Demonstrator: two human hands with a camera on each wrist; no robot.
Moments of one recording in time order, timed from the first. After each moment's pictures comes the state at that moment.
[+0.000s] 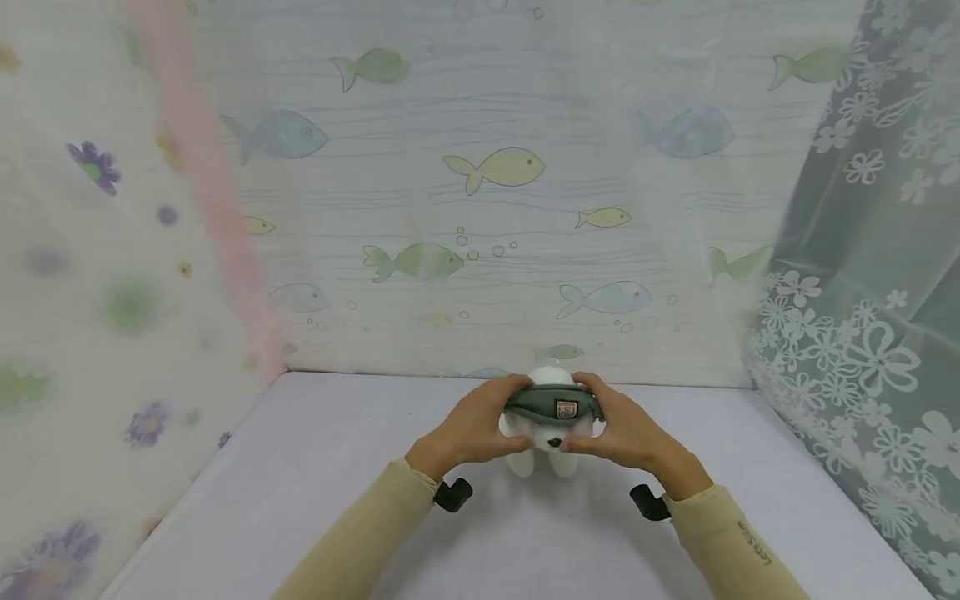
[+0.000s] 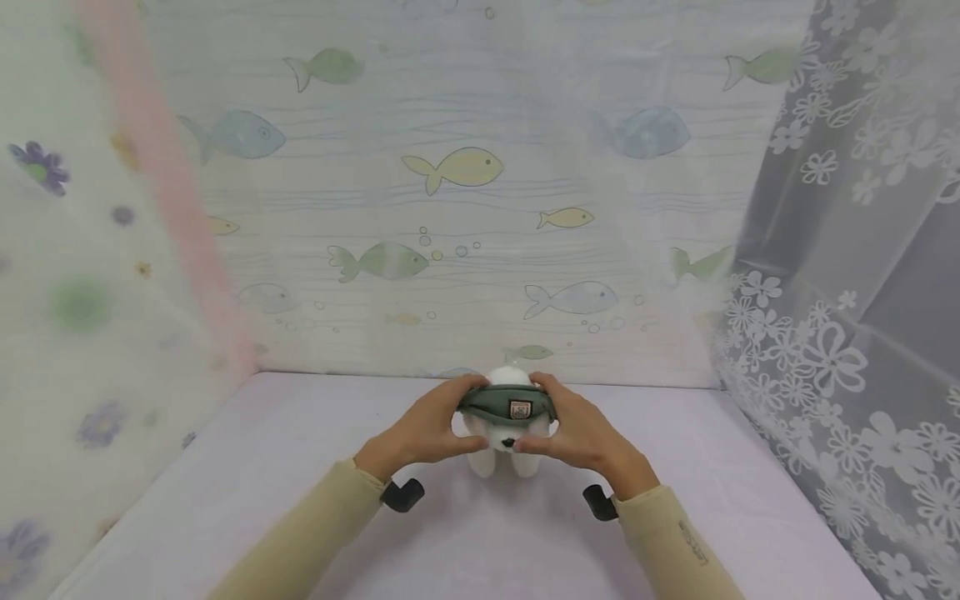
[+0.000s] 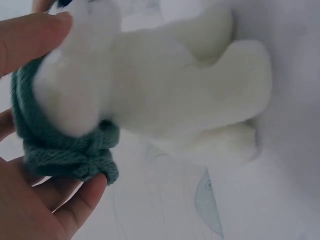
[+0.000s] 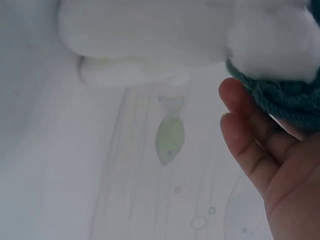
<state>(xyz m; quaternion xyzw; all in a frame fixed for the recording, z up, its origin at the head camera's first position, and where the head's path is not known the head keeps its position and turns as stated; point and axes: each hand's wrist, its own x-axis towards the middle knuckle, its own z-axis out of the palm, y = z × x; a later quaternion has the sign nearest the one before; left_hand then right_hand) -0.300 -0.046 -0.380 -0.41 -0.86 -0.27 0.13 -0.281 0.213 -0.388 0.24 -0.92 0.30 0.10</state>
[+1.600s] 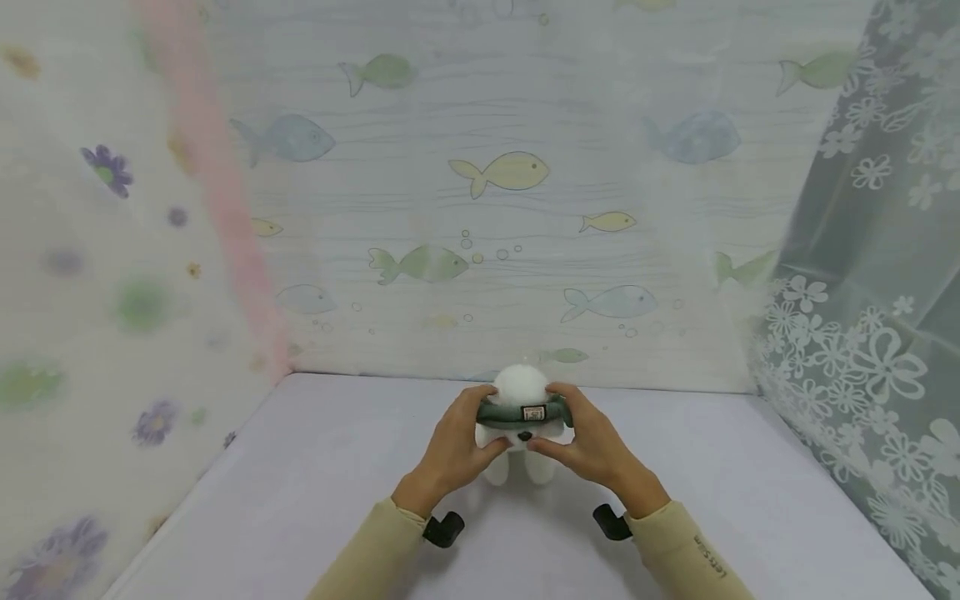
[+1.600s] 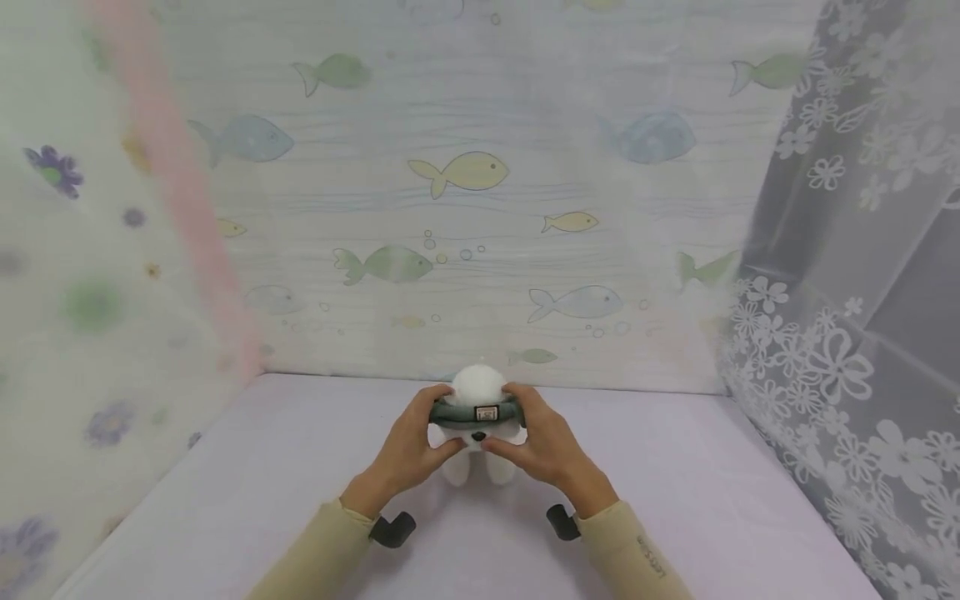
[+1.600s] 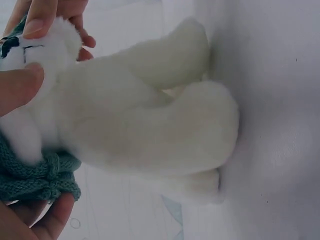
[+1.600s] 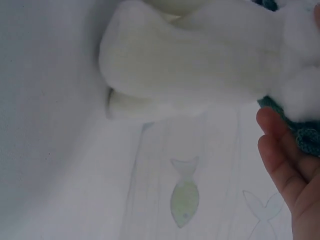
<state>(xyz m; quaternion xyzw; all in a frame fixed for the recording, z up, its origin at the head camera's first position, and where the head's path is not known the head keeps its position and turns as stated) -0.280 -0.067 -0.418 -0.33 -0.84 -0.33 0.27 -0.282 0.169 -0.413 0.33 -0.85 0.33 0.25</state>
